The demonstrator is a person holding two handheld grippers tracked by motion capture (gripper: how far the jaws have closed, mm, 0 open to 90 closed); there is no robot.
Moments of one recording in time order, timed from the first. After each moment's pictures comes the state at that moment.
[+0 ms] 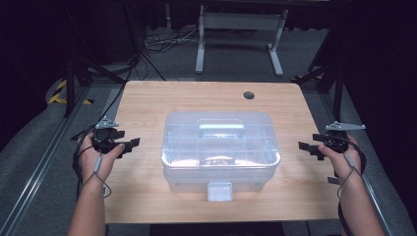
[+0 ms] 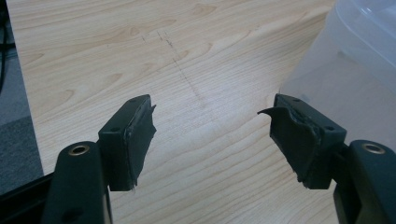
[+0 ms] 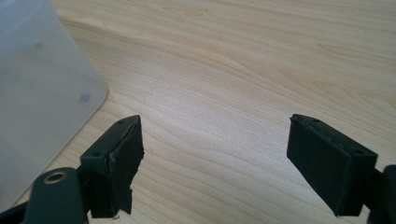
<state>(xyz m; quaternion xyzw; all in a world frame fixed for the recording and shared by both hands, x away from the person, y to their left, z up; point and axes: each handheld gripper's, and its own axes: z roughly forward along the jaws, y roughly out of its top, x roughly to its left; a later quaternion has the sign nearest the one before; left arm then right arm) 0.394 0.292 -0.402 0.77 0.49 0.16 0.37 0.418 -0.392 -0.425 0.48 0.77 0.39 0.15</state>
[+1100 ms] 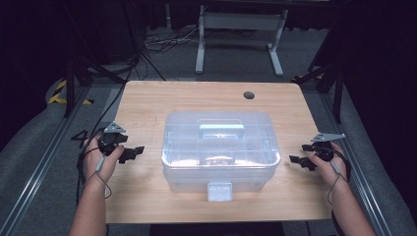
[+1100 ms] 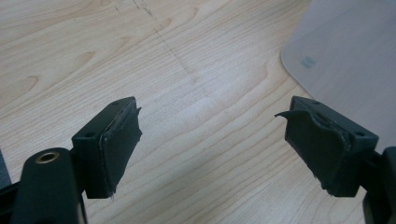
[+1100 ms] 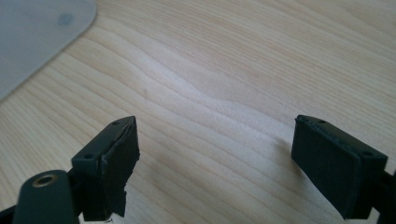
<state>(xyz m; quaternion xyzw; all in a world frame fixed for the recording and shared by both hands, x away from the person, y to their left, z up) 0.401 0.289 -0.426 0.81 0.46 0.13 0.34 0.422 -0.385 -0.480 0.43 0.82 0.36 0.12</state>
